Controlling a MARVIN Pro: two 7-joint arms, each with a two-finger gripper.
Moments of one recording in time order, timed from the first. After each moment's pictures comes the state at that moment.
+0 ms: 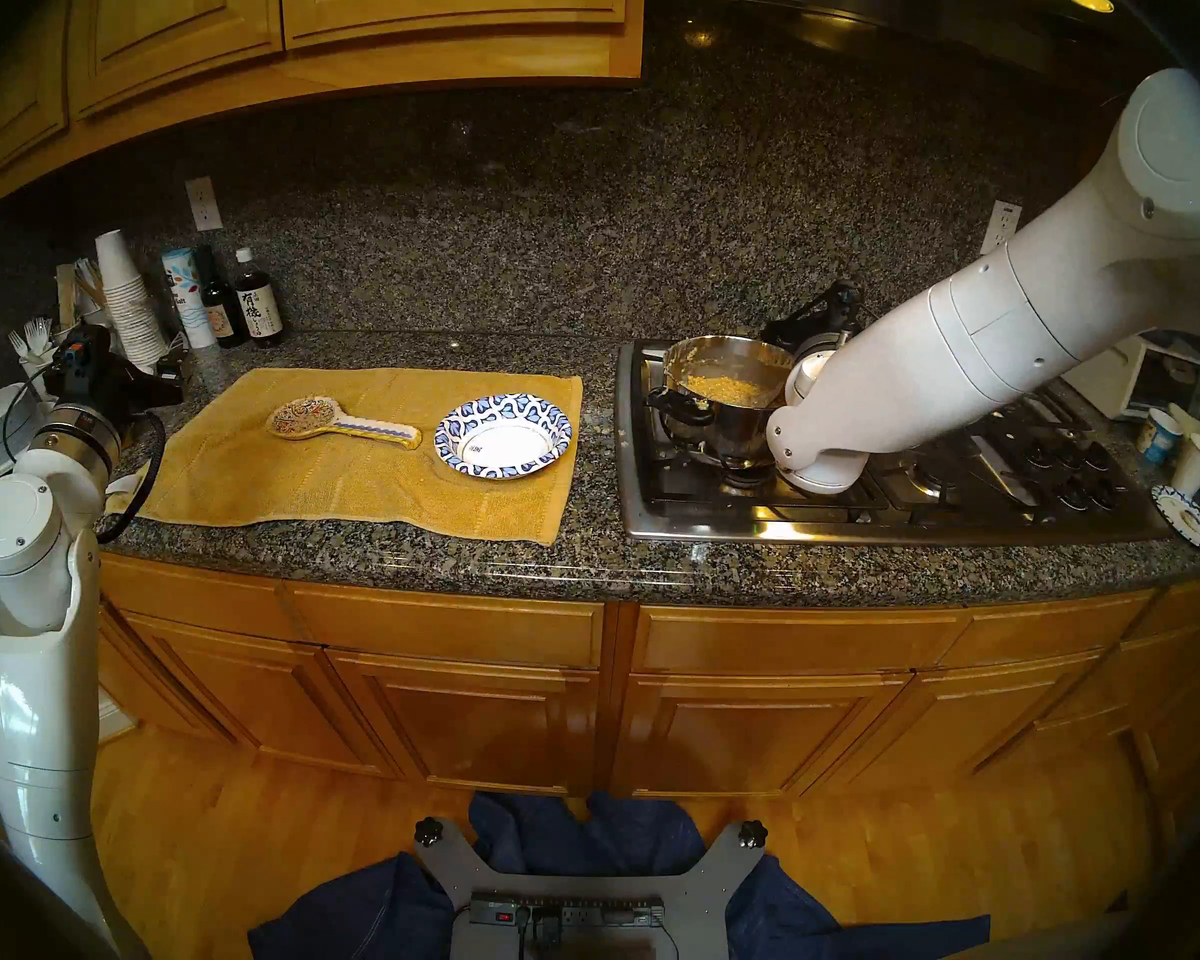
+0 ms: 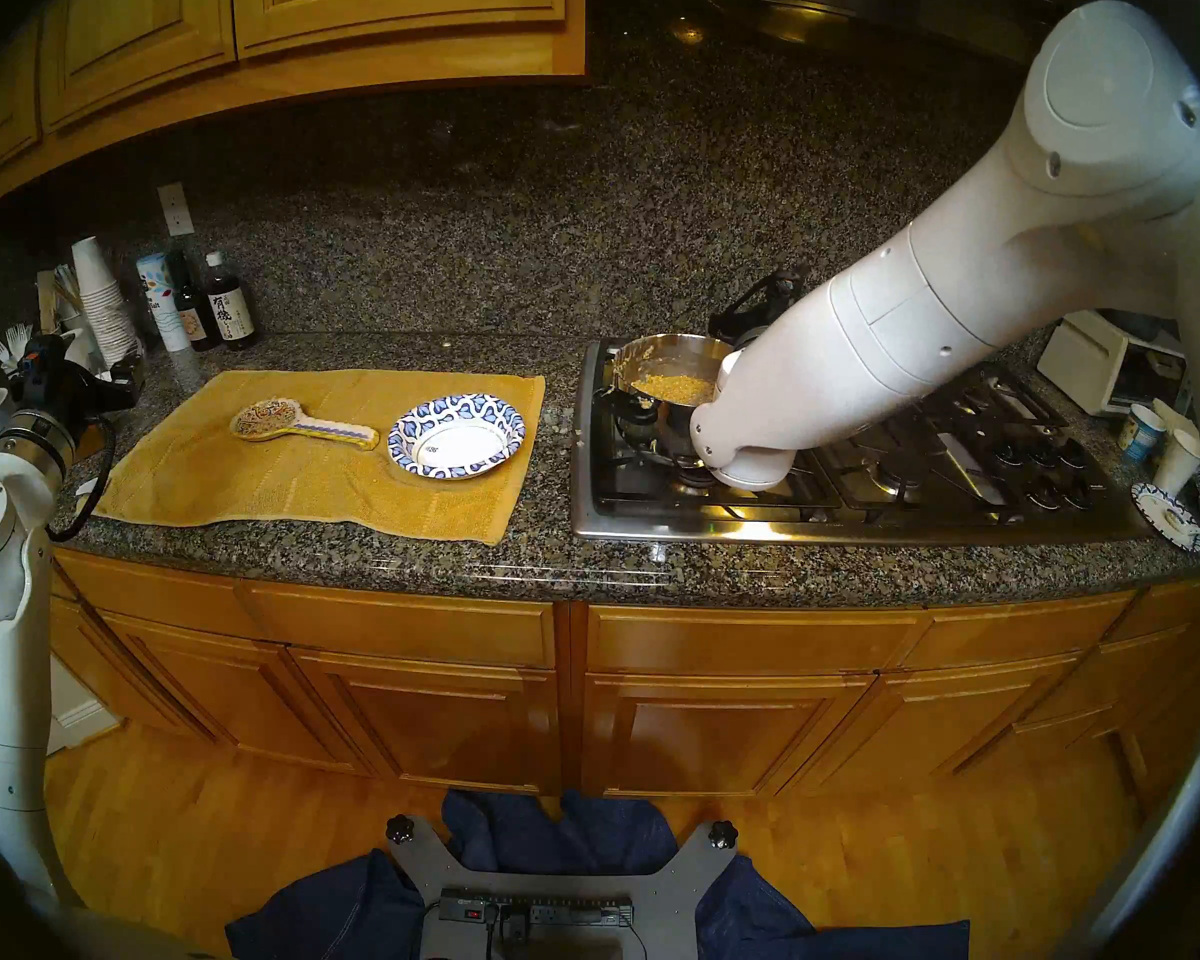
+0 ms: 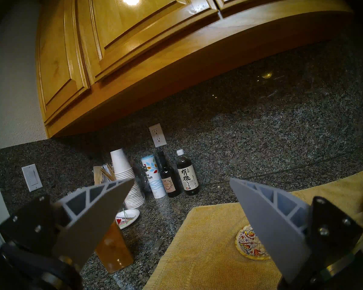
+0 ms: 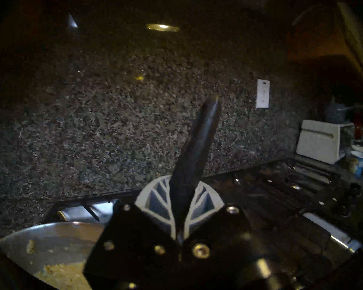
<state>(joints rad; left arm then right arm) 1.76 -1.06 -2.15 -2.05 -0.26 0.37 -0.06 0.58 -1.31 -1.30 -1.67 2.58 -0.96 -0.87</state>
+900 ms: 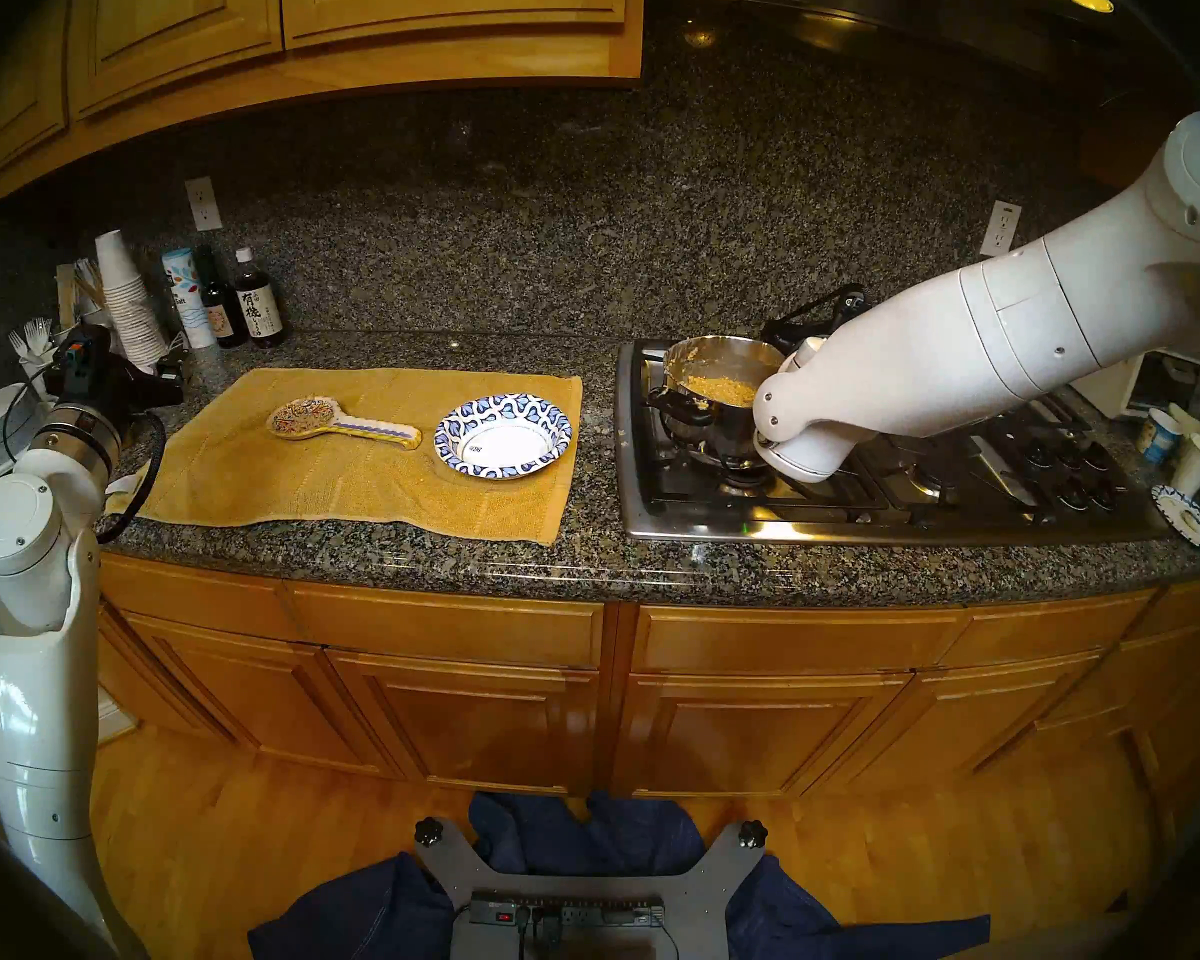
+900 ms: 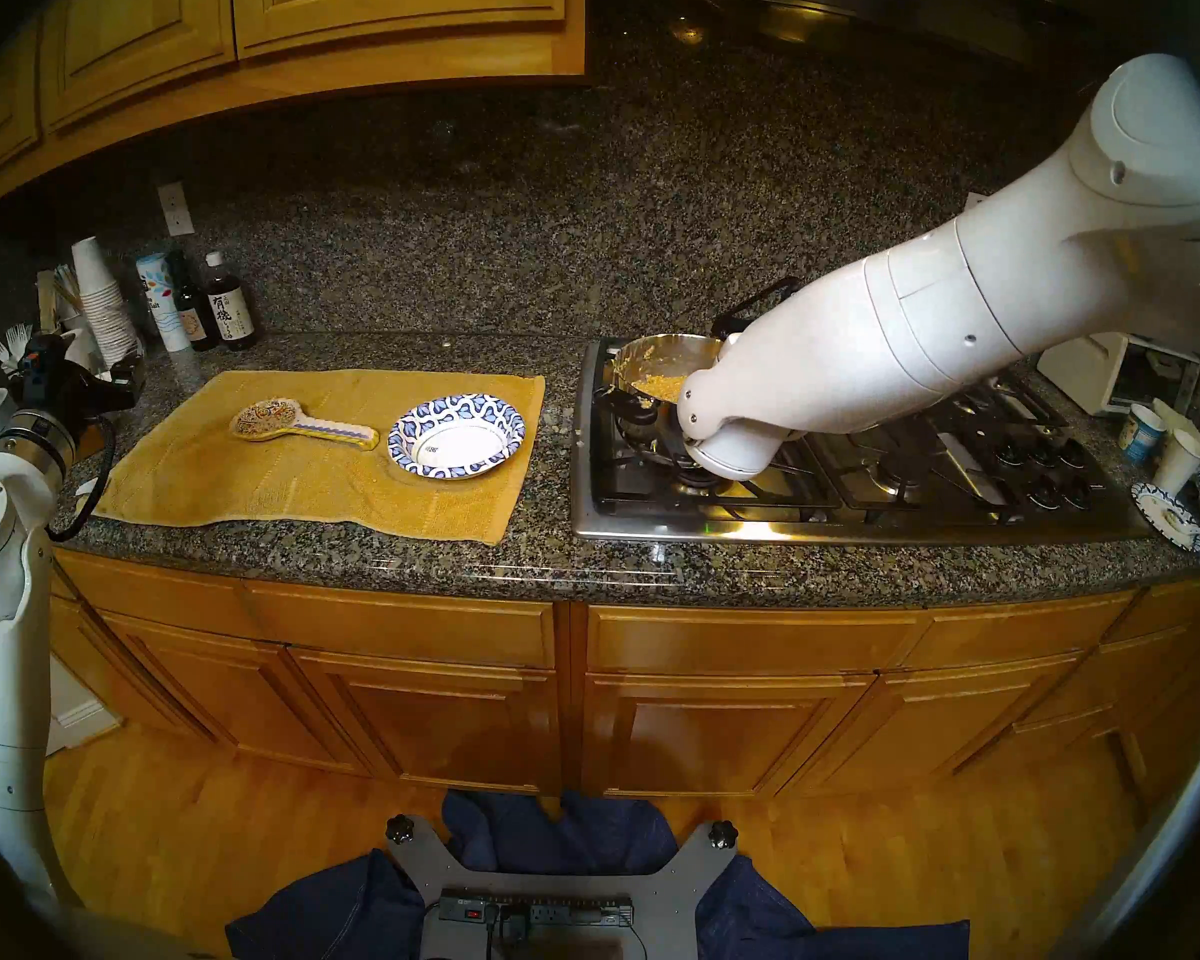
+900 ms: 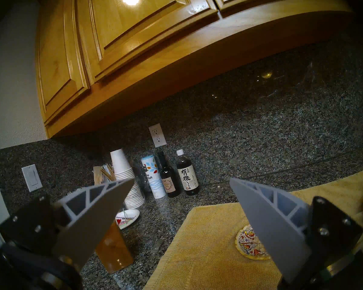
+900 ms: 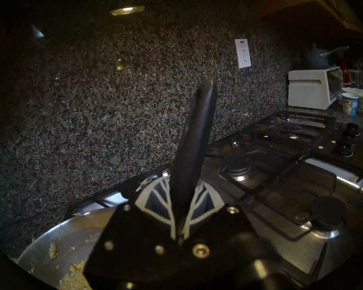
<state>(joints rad) 1.77 -1.06 -2.15 -2.05 -0.26 0.36 -0.06 0.57 -1.20 -1.10 -1.72 2.65 -0.96 -0.87</state>
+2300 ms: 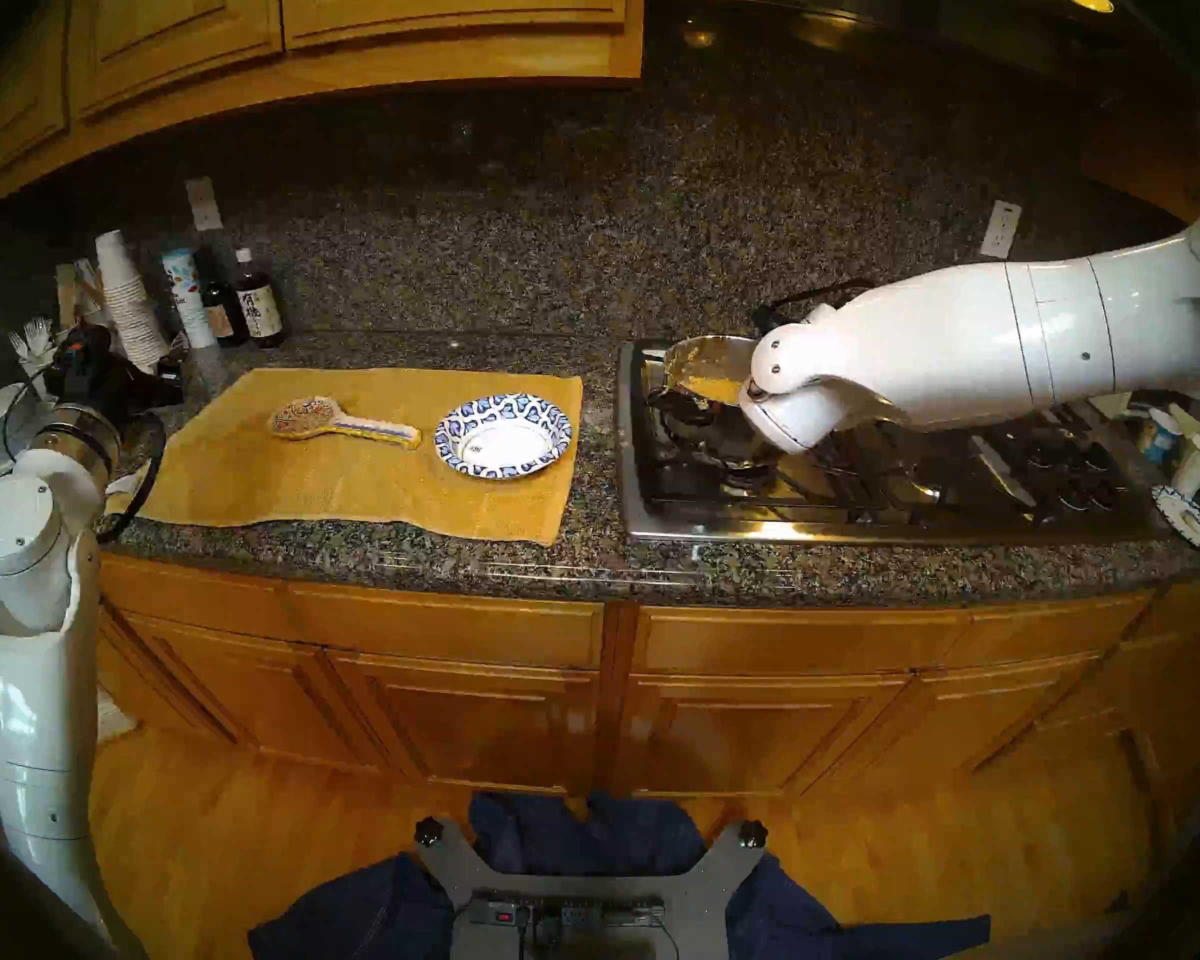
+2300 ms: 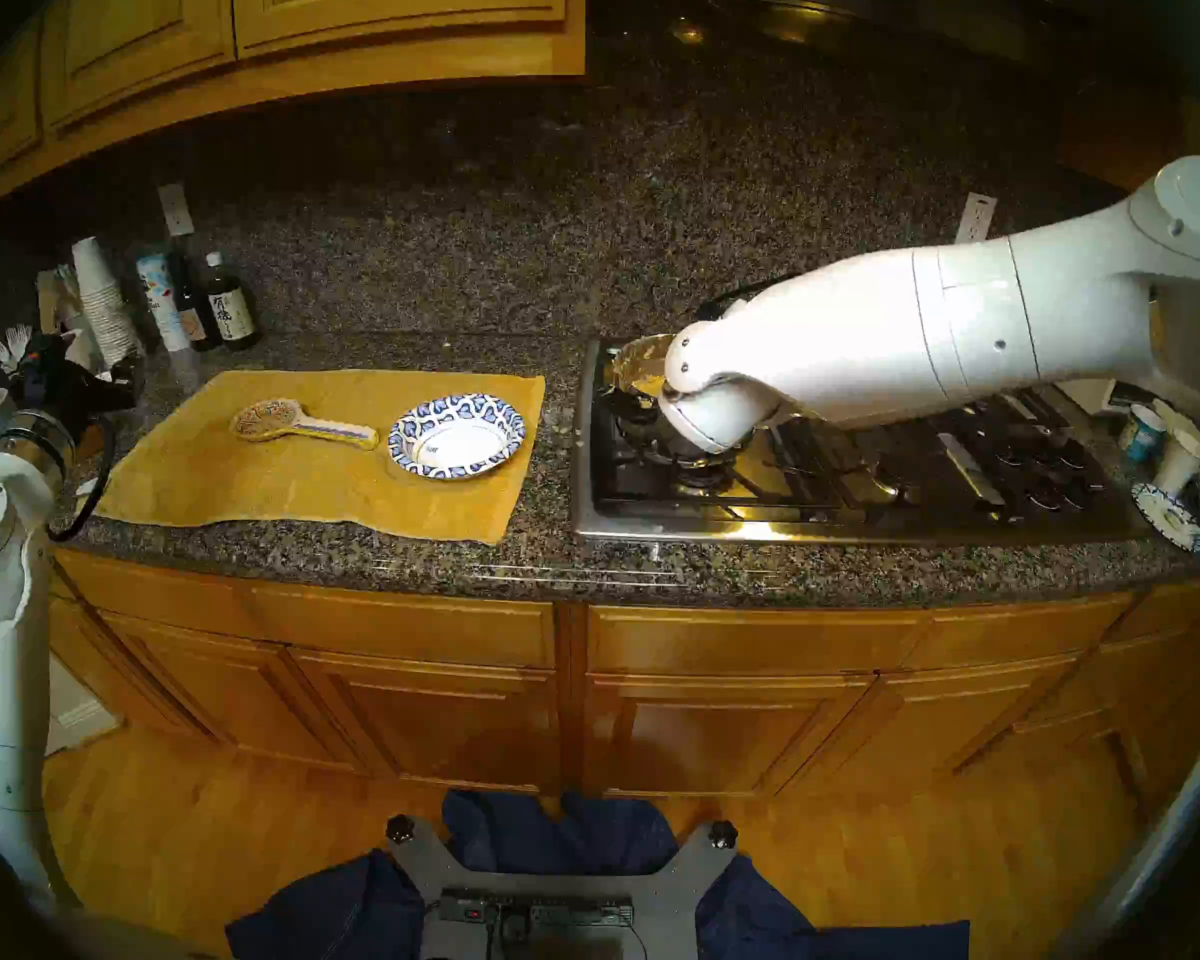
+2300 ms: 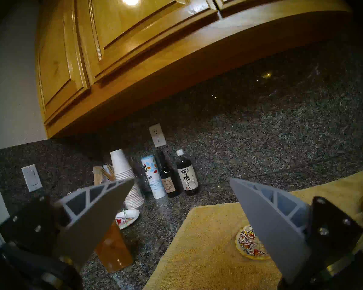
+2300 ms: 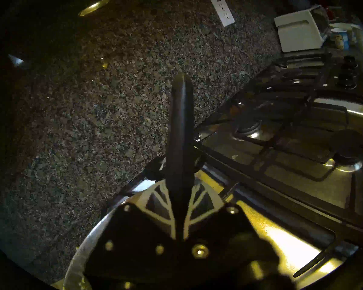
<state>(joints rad) 1.77 -1.06 -2.15 -2.05 -0.27 0.36 -0.05 0.48 -1.00 -0.83 -1.73 2.66 -0.96 -0.87</state>
